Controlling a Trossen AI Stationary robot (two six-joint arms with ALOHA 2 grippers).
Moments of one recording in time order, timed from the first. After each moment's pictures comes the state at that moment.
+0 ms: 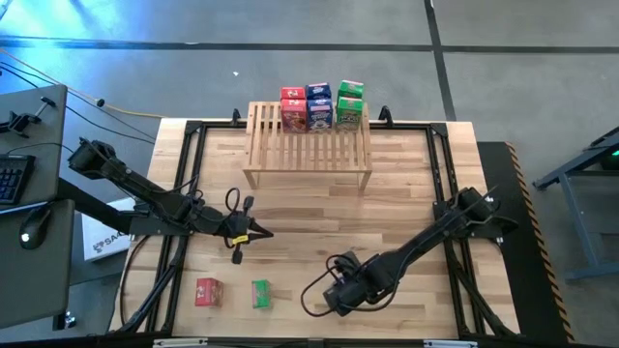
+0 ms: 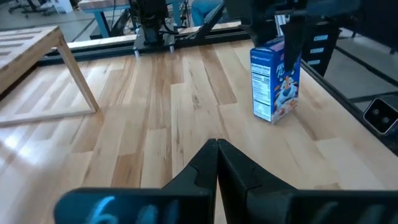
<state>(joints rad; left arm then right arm) -0.44 1.04 0.40 0.31 -0.33 -0.02 0.59 1.98 1.64 -0.97 0.09 1.63</state>
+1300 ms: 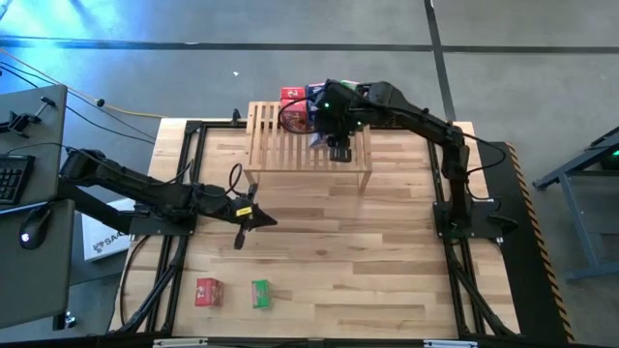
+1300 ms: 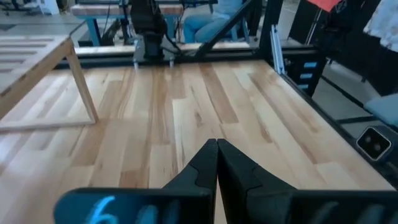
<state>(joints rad) -0.20 0.99 0.39 0.35 -0.04 -0.02 -0.31 2.00 2.35 -1.43 0.09 -0.38</state>
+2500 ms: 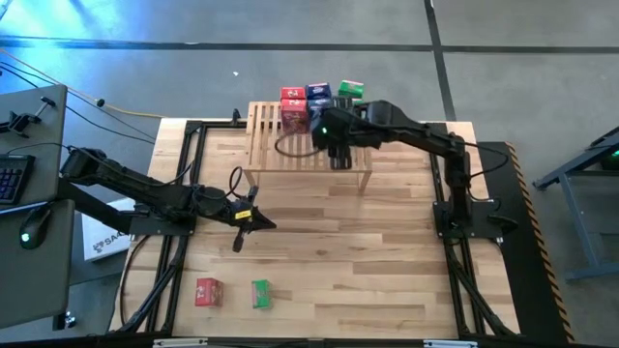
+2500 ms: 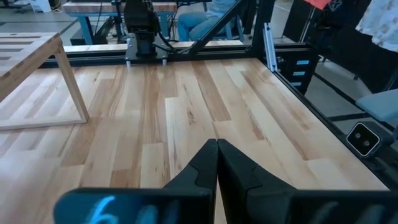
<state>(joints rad) -0.22 0.99 0.39 0.34 -0.04 -0.02 -0.16 1.98 2.35 -1.42 0.46 -0.42</state>
